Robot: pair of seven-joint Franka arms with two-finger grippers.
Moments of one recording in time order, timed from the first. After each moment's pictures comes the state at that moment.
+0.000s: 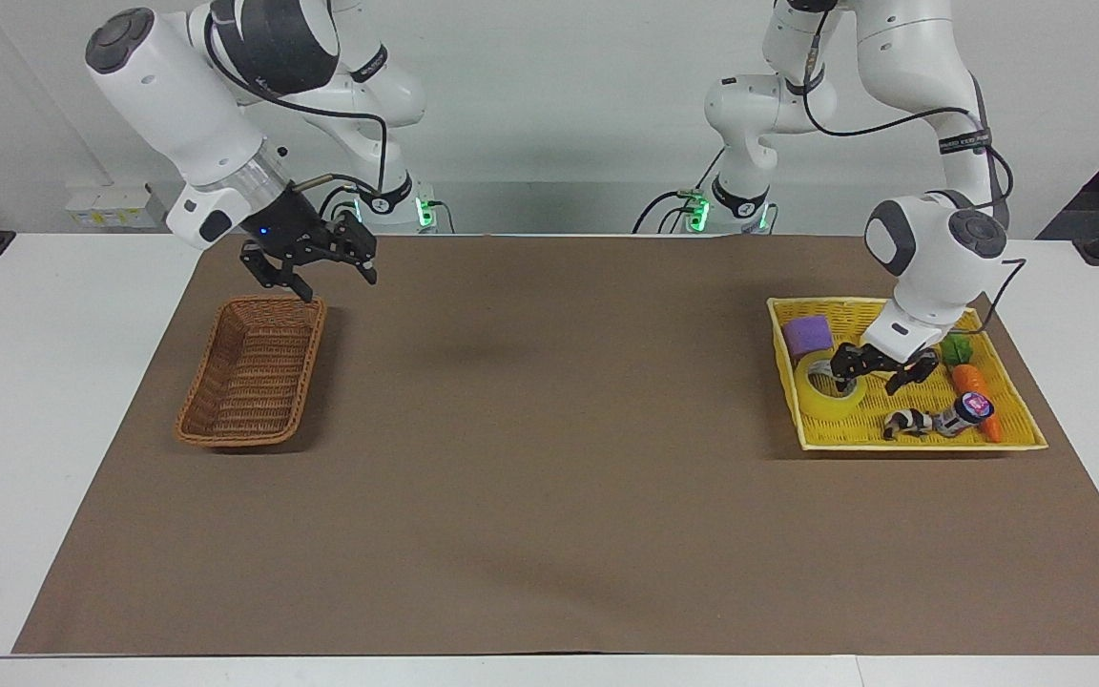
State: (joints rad) left arm -0.08 0.13 0.15 -2.19 -0.02 2.38 0.26; right arm 0.00 0.01 0.04 -1.73 0.32 1.75 -0.08
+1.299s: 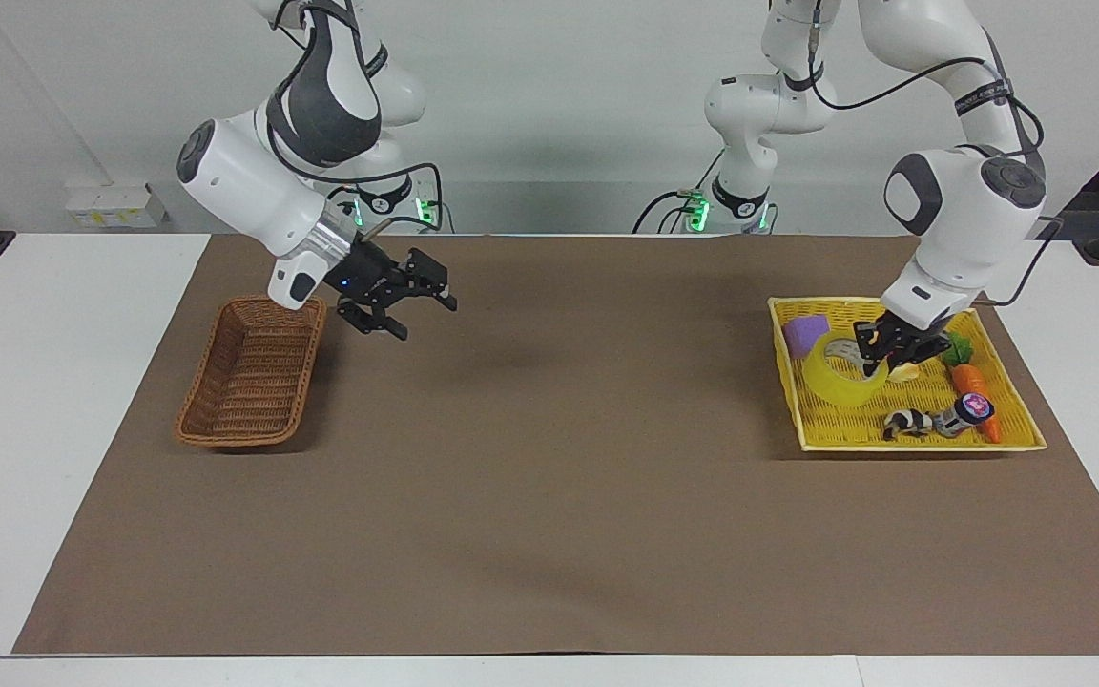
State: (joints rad) left arm -0.09 0.01 0.09 -2.07 -0.06 2.17 0.25; right arm 0.06 0.01 0.05 -1.97 0.72 2.00 -0.28
